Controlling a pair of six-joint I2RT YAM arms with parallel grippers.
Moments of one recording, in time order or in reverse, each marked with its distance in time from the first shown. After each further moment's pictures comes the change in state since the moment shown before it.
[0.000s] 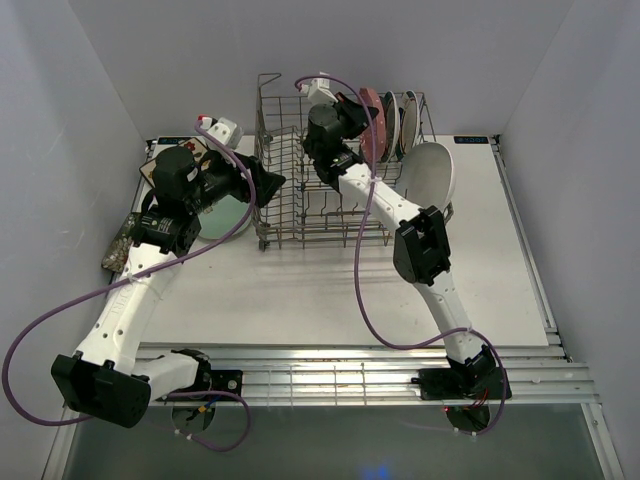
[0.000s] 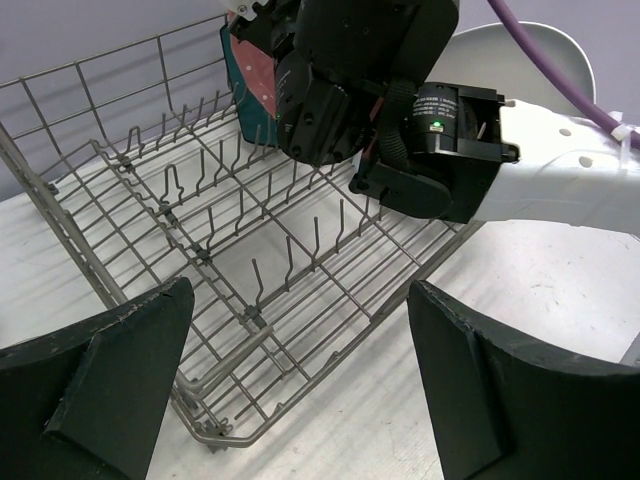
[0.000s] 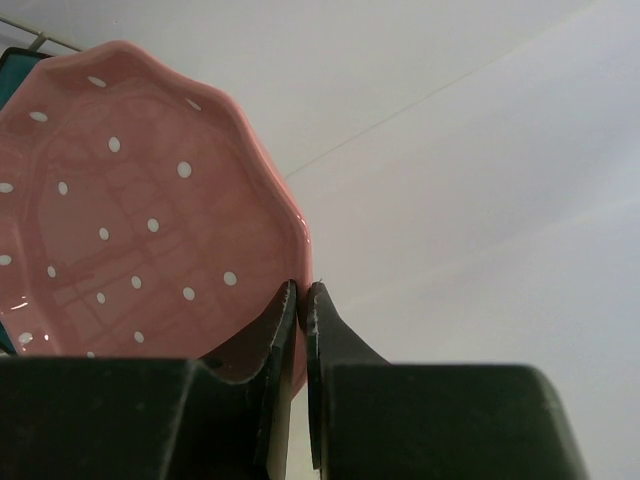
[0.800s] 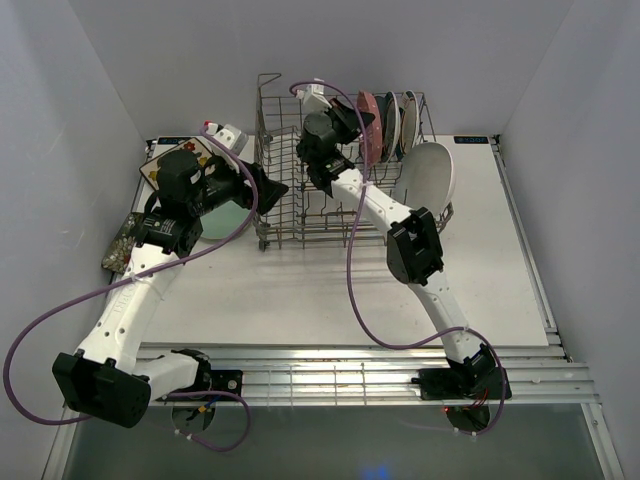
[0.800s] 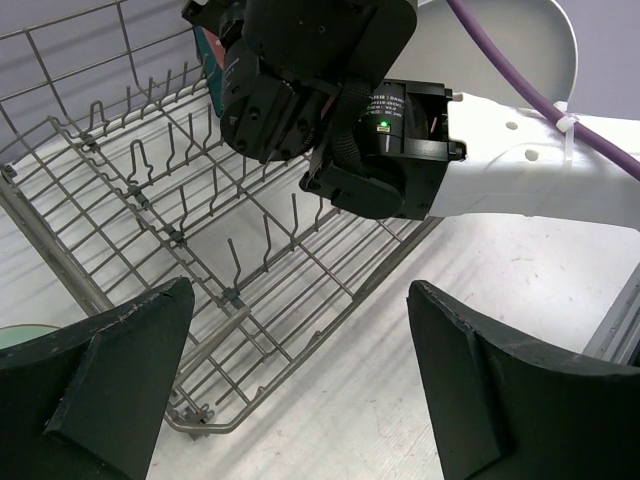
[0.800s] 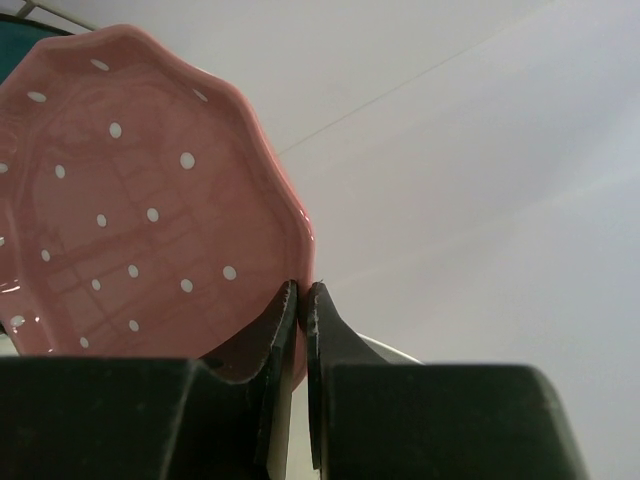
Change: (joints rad) left arm 0.000 0.000 -0.032 -0.014 0.056 0.000; right arm 0.016 0.071 0.034 0.126 0.079 -0.129
